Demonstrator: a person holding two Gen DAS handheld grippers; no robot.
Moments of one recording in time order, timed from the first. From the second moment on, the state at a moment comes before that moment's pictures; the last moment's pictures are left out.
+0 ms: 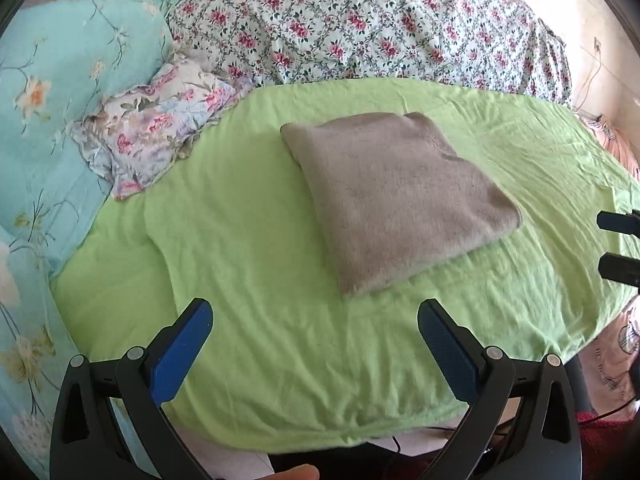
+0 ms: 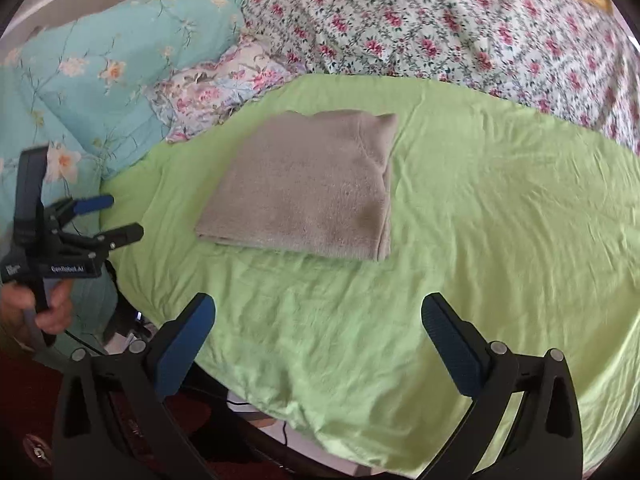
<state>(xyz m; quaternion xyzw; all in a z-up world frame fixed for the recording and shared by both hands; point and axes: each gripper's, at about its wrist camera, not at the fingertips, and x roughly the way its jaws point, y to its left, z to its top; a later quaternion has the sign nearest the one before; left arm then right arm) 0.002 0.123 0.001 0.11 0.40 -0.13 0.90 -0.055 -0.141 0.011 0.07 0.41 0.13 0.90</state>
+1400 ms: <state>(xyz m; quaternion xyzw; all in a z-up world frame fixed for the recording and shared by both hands) 0.096 0.077 -0.021 0.09 0.43 -0.08 0.89 0.061 -0.132 -0.019 0.09 0.45 0.14 0.88</state>
